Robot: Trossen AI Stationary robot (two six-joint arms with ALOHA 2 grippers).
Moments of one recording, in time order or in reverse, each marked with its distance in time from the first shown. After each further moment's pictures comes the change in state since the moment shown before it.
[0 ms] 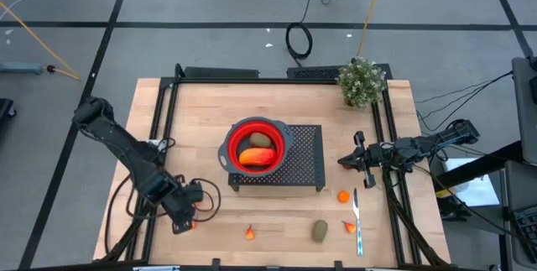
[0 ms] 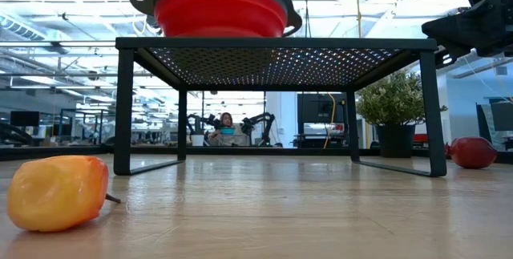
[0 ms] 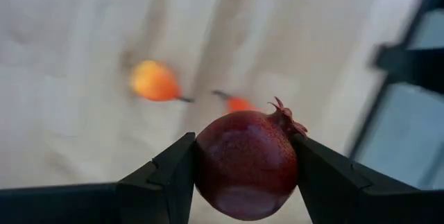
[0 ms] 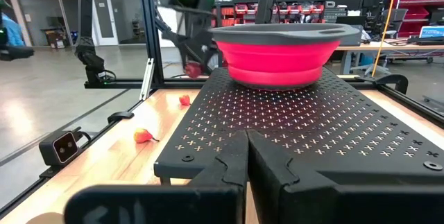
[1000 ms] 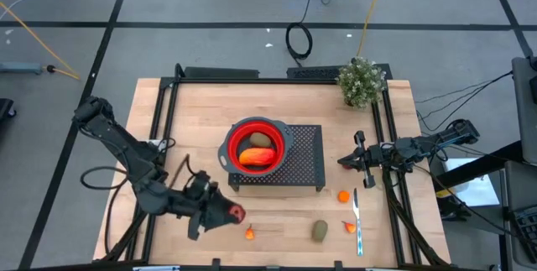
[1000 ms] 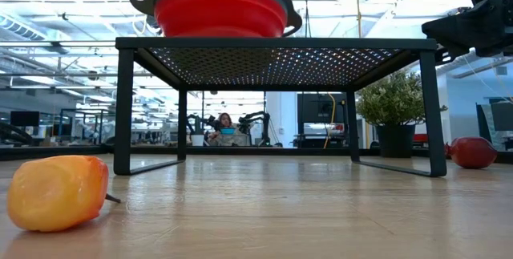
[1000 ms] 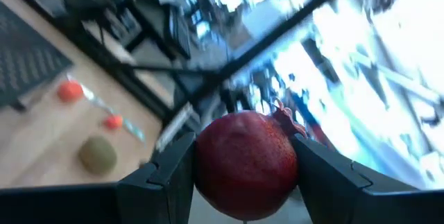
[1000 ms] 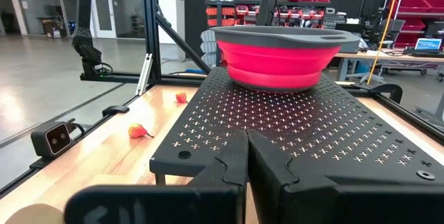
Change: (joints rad) left arm 0.002 0.000 0.068 1.224 -0.685 0.210; right arm 0.000 0.000 0.000 0.000 0.000 -0.060
